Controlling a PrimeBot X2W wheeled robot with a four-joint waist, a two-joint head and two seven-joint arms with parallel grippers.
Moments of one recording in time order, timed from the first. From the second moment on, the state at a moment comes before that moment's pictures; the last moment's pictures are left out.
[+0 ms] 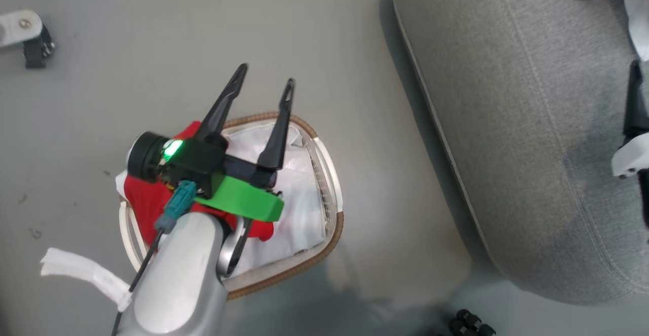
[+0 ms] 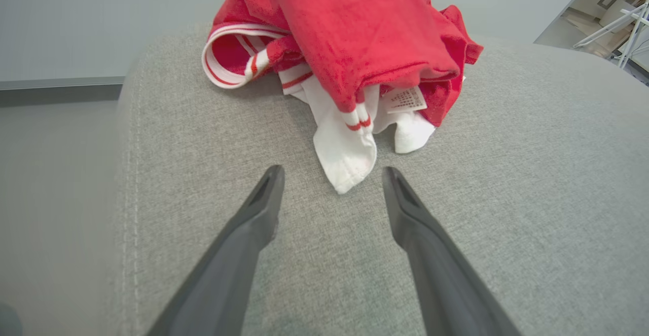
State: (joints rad) left arm -0.46 0.05 -0.36 0.20 -0.17 -0.13 -0.26; right arm -0.56 -0.33 -0.20 0.57 0.16 0.13 -0.26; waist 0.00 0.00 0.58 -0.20
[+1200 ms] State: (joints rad) left arm -0.05 0.05 -0.07 0.28 -0.18 -0.04 -0.26; right arm -0.23 -0.13 0.02 0.39 0.19 0.13 -0.26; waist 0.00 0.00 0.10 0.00
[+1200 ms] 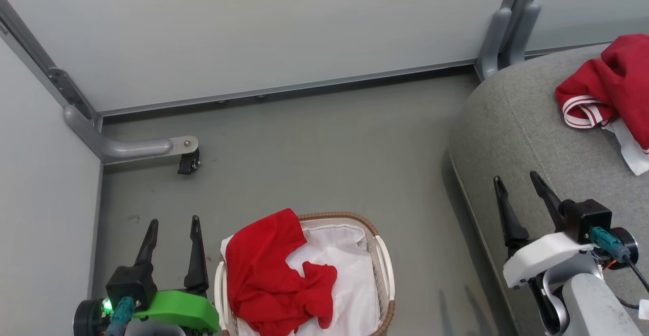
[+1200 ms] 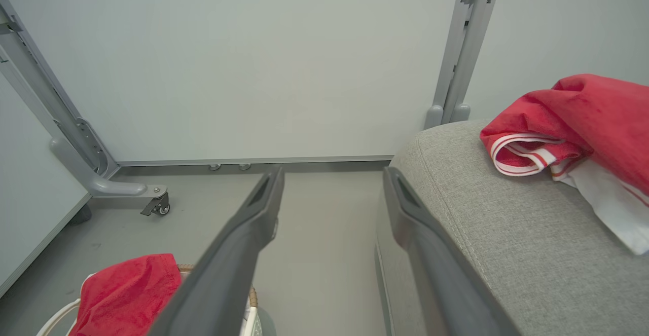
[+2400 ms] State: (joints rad) left arm -0.47 0.05 -0.26 0.78 -0.17 -0.02 -0.26; right arm -0.48 -0.10 0.13 0.15 0.24 0.13 -0.26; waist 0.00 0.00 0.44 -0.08
